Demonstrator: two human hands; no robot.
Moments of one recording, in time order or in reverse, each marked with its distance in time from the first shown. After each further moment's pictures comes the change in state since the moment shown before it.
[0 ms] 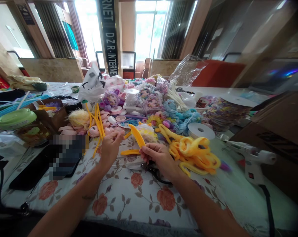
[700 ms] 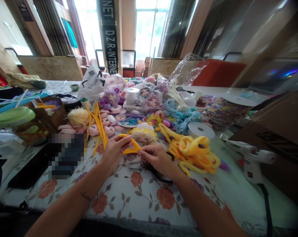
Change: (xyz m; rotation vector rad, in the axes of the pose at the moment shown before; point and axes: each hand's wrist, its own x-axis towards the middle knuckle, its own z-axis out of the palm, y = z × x) left_hand -0.009 0.006 0.015 -0.843 -0.082 -0.529; right_hand 0.004 0.005 -0.005 -0.526 -0.070 -0.146
